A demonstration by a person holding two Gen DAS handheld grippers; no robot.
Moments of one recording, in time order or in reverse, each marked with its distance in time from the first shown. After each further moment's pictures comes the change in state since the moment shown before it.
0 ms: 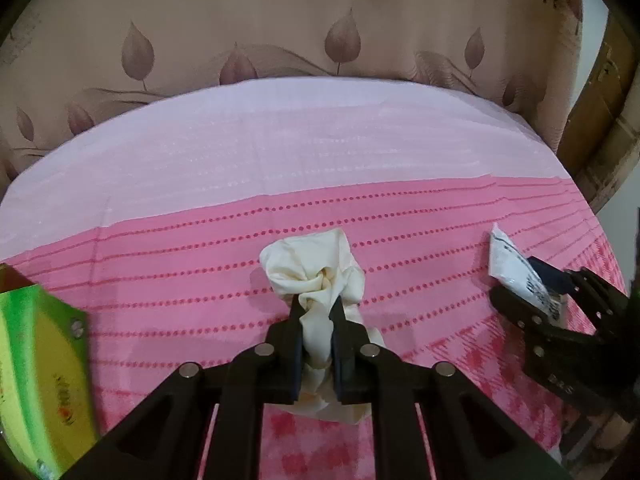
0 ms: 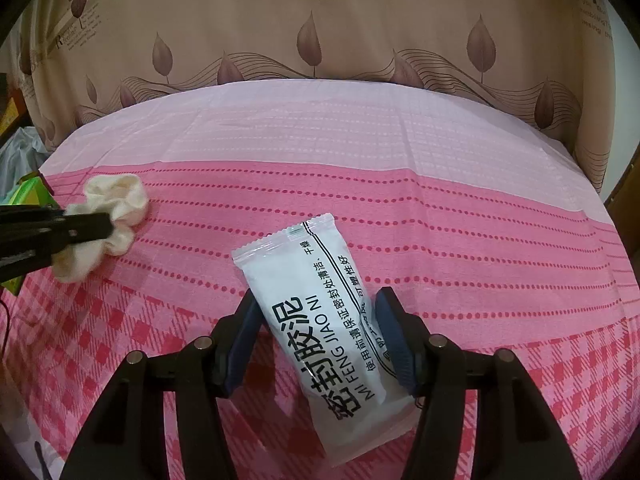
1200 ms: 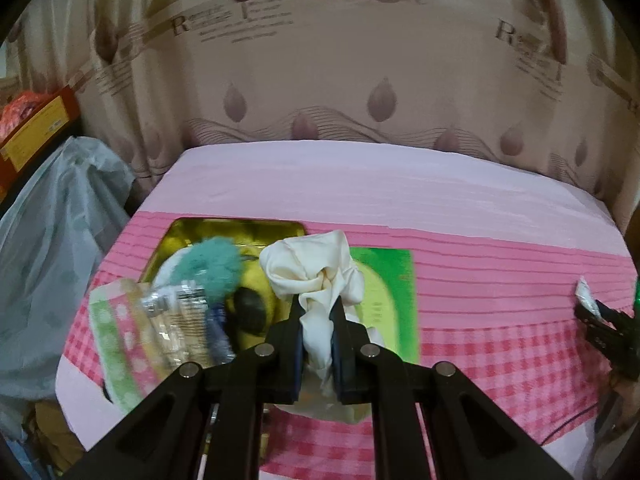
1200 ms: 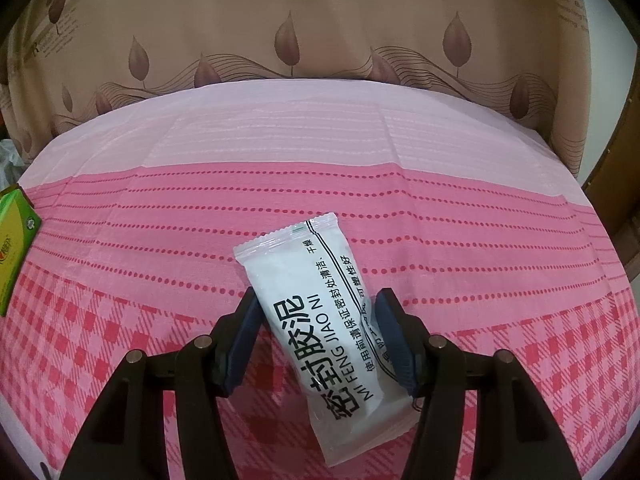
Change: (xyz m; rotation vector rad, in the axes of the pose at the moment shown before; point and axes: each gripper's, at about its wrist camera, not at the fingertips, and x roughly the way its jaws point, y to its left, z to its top) left arm -0.166 0.165 -0.067 -0.233 -0.166 0.318; right arm 0.003 0.009 -0.006 0.062 -0.002 -0.092
